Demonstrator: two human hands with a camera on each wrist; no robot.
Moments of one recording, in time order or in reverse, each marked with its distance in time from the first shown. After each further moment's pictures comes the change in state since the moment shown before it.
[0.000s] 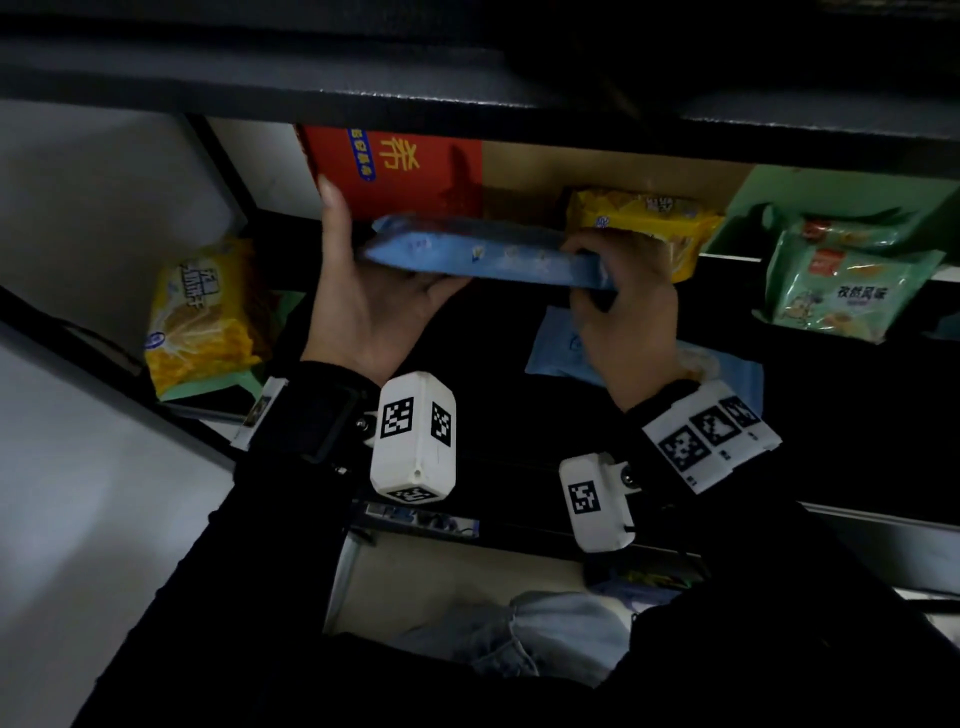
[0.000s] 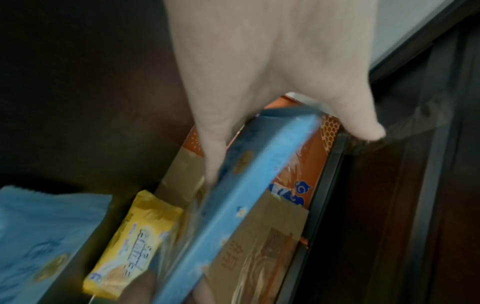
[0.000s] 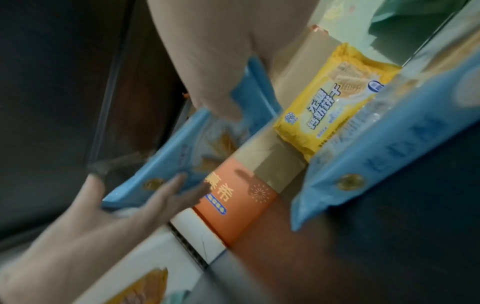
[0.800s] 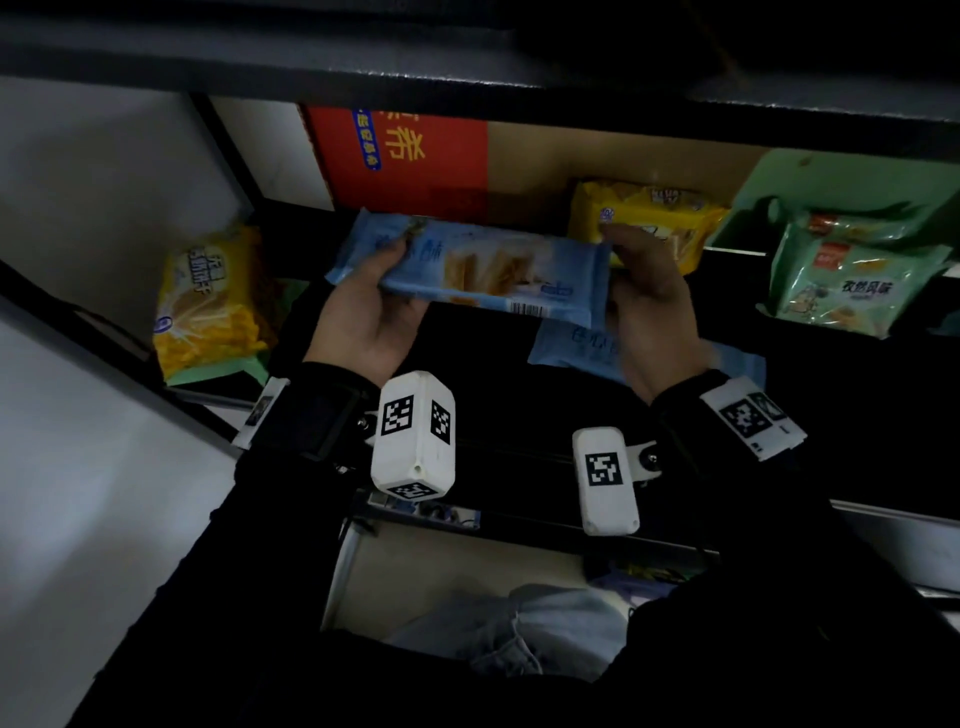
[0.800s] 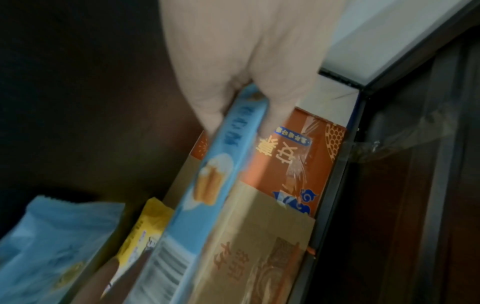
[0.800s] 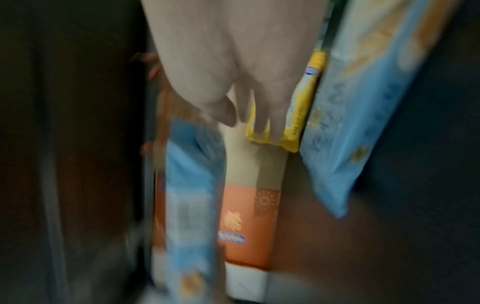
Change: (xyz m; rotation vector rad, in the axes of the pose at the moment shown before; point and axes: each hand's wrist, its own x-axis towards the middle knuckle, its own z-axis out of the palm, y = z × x) left_hand -0.006 -0.005 -0.002 -0.072 0.277 -0.054; right_hand 0.003 0.007 -0.004 0.813 -0.055 0.640
